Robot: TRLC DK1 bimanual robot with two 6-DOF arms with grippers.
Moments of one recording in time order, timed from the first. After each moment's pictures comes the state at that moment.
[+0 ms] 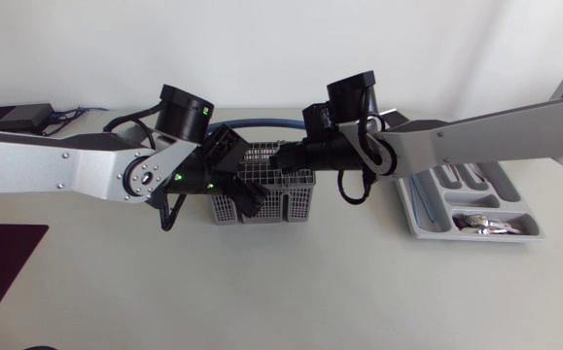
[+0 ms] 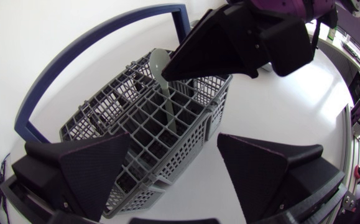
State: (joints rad) left arm -0.52 1.67 0.99 -0.03 0.14 0.31; right arm 0.51 1.84 1.14 0.13 -0.19 0.16
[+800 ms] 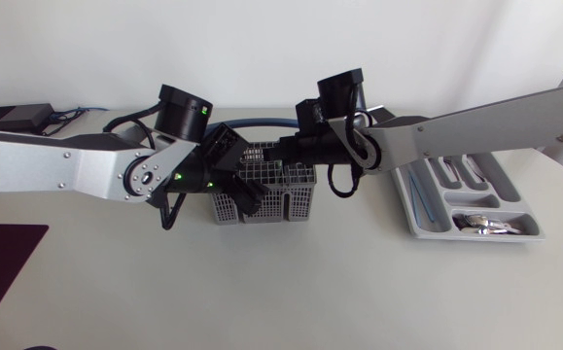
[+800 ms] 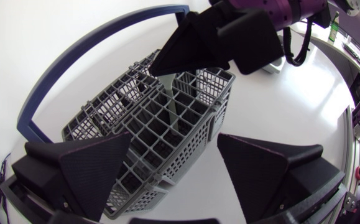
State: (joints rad) left arm -0.51 1.68 0.99 -0.01 0.14 0.31; right arm 0.51 1.91 1.21 0.15 -0.19 0.18
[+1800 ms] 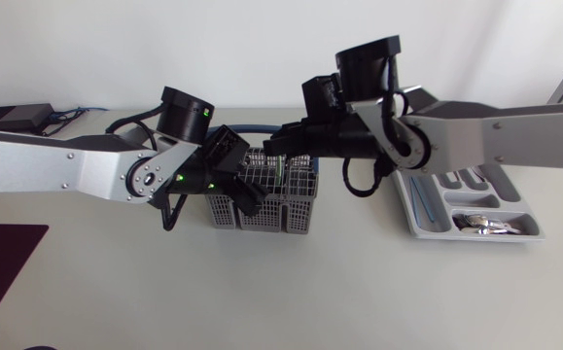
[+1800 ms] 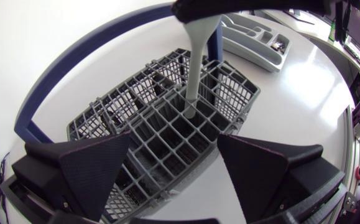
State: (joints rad) left arm -0.51 1.69 0.99 -0.01 0.14 0.31; right arm 0.56 1.66 1.11 0.07 -0.21 0.16
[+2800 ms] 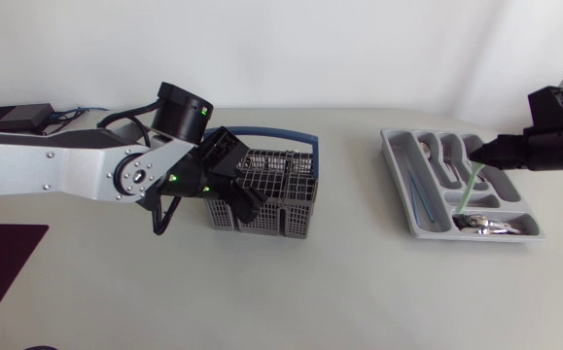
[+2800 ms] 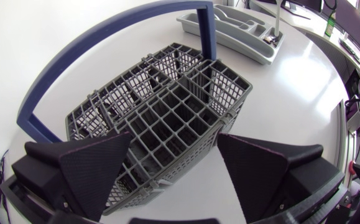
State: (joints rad) left arm -0.53 1.63 0.98 -0.12 0.14 0.31; right arm -0.31 1.35 1.01 -0.50 -0.45 -0.28
